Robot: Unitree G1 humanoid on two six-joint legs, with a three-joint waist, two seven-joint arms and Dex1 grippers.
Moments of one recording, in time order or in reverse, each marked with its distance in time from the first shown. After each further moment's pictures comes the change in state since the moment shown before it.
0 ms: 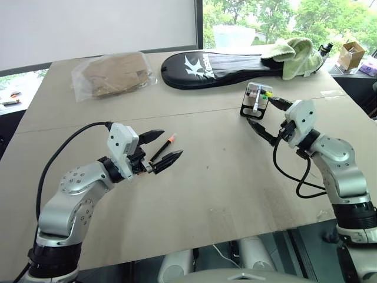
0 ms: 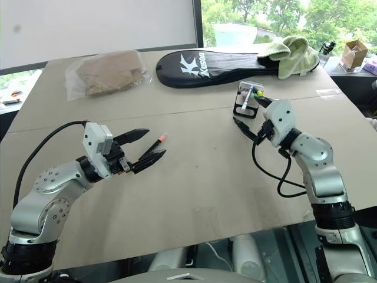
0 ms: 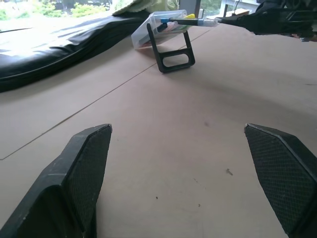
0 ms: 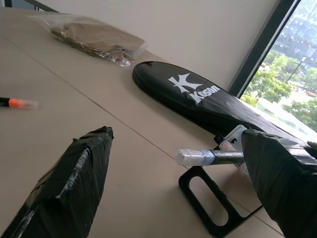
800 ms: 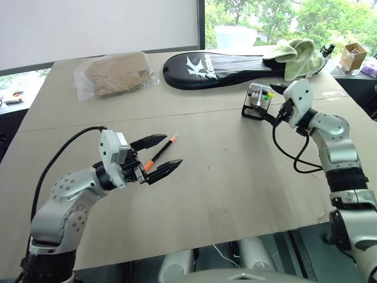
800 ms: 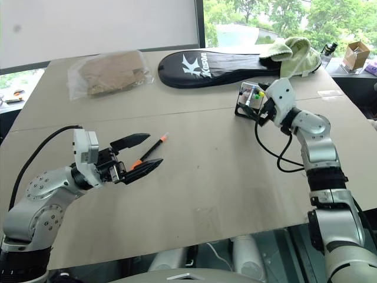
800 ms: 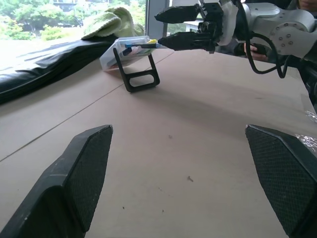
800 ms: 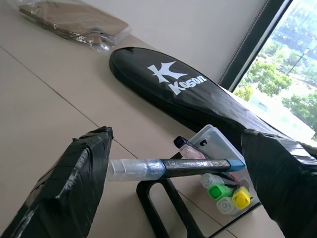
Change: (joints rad) left arm 0.059 0.000 0.050 -0.017 -0.089 -0.056 -0.147; right arm -0.349 0.025 0.005 0.548 -0.068 -0.149 0.132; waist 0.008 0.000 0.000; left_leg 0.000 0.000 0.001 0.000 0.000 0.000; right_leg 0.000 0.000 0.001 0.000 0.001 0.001
